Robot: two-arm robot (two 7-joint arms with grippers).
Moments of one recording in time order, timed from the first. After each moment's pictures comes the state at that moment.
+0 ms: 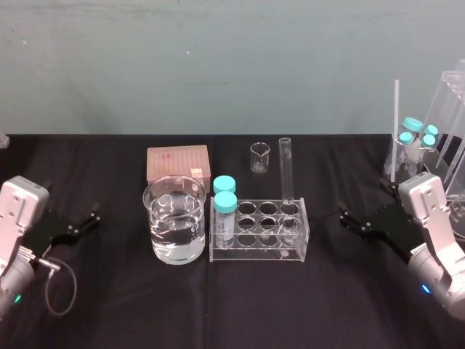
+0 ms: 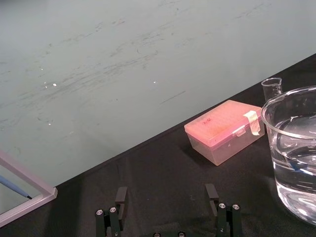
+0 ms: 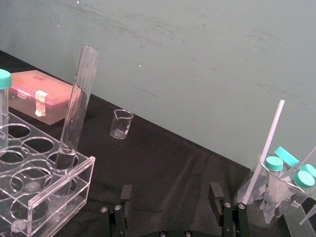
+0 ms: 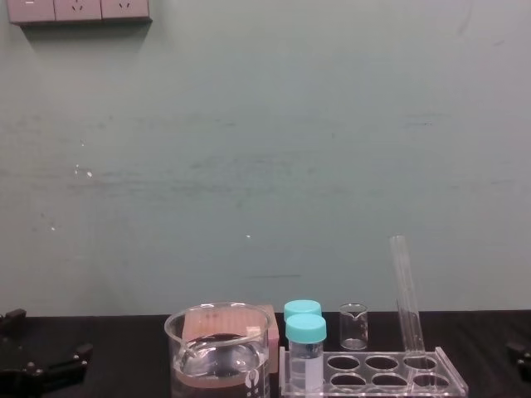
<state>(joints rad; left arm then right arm) -0.20 0.60 0.45 -1.41 -0.25 -0.12 0.03 0.20 0.60 -0.45 -1.41 0.25 -0.12 -0.03</state>
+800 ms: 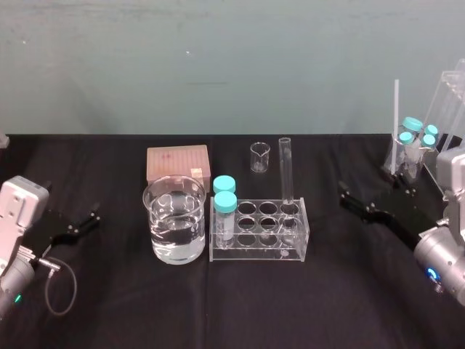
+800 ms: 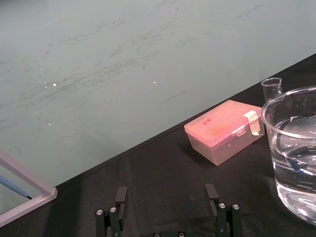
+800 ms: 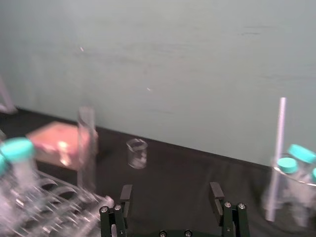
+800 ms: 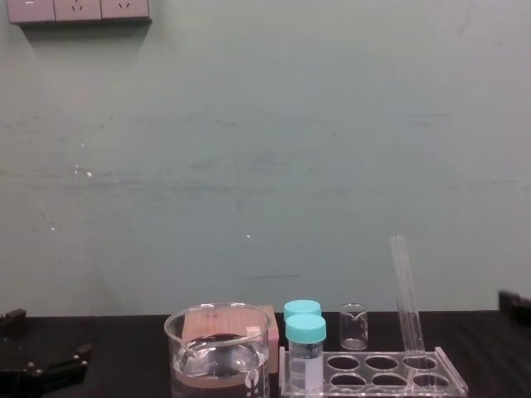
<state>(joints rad) -0.20 0.60 0.45 -1.41 -0.25 -0.12 0.03 0.16 0.57 -0.33 -1.49 0.50 -0.07 0.11</state>
